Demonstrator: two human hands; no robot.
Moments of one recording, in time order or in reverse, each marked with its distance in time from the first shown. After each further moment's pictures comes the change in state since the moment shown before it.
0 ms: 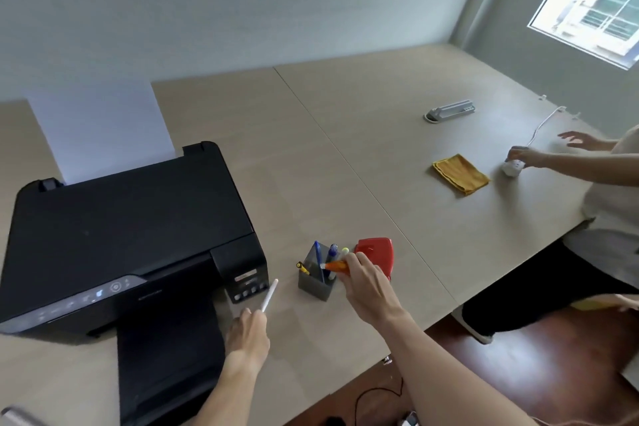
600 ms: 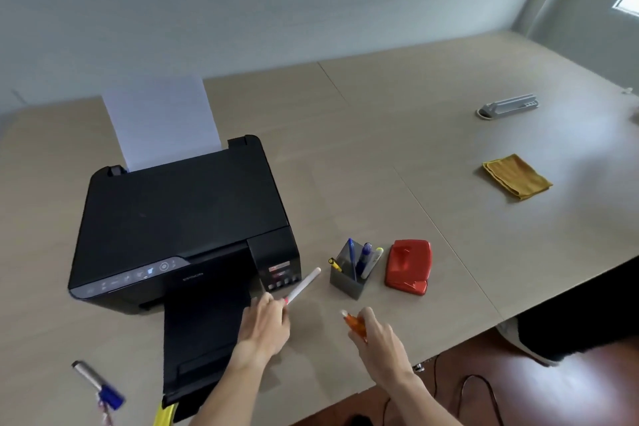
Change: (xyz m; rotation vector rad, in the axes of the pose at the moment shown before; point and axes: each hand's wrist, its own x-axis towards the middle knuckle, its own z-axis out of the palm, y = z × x) left_hand -0.006 -0.028 -0.015 0.012 0.114 0.113; right_hand -0.064 0.003 0.076 0.140 -0.281 0.193
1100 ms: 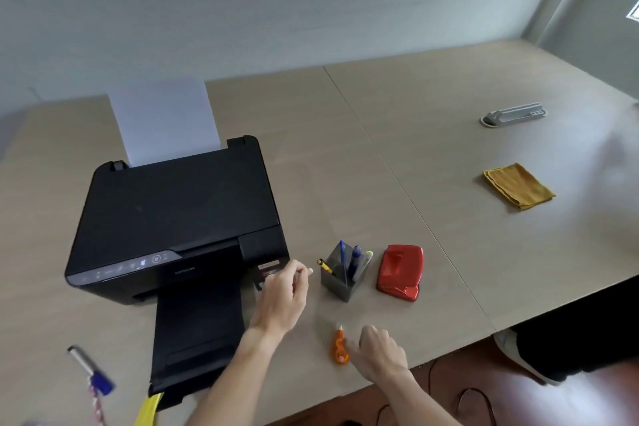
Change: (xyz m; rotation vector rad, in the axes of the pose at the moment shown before) left_hand 0.004 0.071 -0.032 -0.528 0.294 0.125; right_hand 0.007 0.017 -0.018 -0.158 -0.224 0.233
